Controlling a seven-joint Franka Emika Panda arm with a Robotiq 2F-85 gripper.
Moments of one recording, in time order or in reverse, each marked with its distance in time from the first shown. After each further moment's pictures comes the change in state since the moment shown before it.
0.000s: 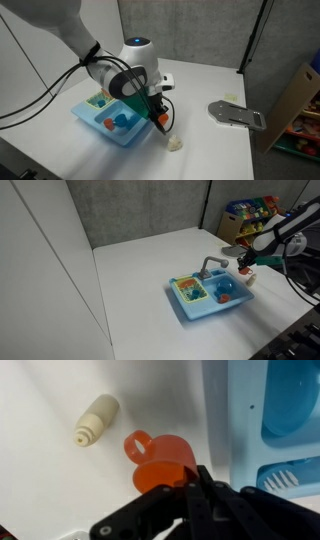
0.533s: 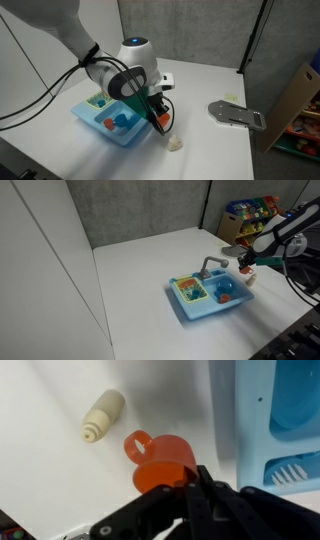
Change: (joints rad) arm 0.034 -0.001 -0.035 -0.010 0.000 0.031 0.026
